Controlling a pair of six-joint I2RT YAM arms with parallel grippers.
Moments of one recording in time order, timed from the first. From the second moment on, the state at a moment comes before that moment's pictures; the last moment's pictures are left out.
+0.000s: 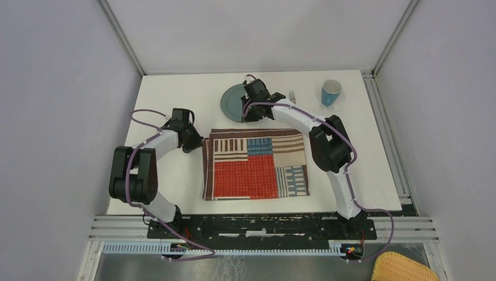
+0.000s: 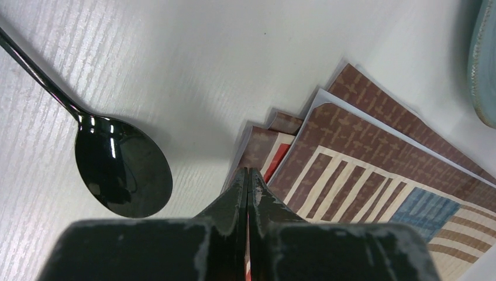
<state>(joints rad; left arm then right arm) -0.09 1.58 0.85 -0.28 0.03 -0.69 0.65 2.20 1.82 -0.47 -0.04 0.49</state>
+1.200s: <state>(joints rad) -0.09 1.65 0.87 -0.27 0.03 -0.69 0.72 2.49 2.12 -0.53 -0.10 0.45</state>
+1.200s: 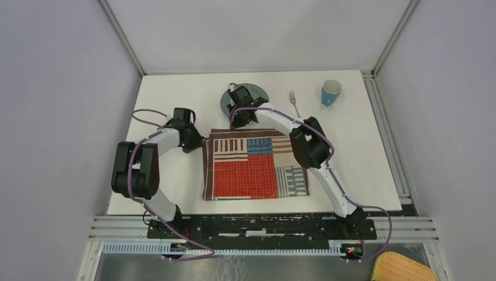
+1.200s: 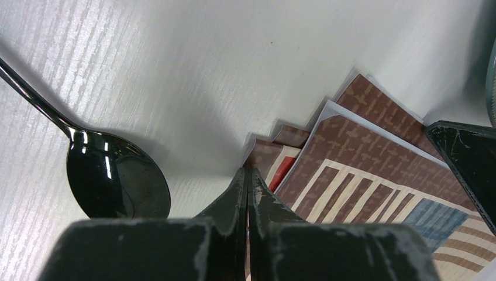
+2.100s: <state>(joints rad) -0.09 1.65 0.87 -0.27 0.03 -0.69 0.72 2.54 2.19 -0.53 -0.11 0.44</state>
